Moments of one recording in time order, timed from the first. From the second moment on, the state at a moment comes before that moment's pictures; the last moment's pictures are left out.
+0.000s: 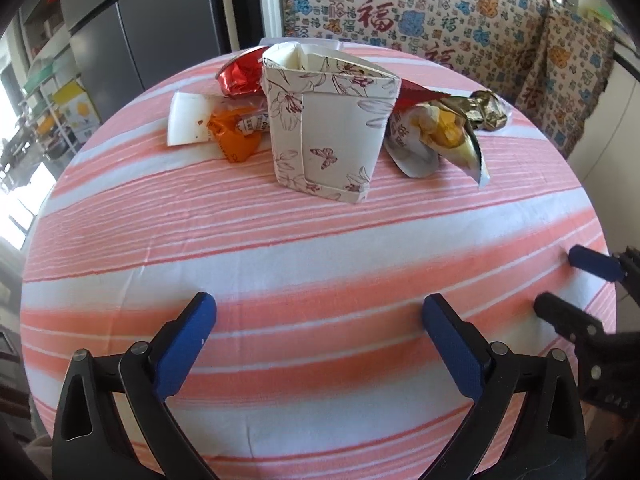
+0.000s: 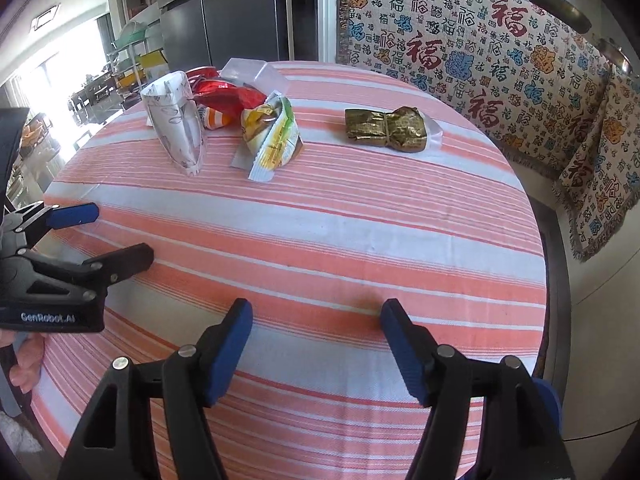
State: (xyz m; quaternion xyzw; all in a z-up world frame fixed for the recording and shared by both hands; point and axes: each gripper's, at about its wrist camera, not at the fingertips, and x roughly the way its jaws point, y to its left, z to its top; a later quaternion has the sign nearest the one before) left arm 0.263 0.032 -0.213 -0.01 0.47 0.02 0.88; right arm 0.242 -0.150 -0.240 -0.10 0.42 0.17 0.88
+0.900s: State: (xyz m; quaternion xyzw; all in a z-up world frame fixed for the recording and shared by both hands) left arm 0.273 0.090 -0.217 -0.03 0.46 0.02 0.89; right arm 0.245 -0.149 -0.240 -0.10 0.43 0.17 0.88
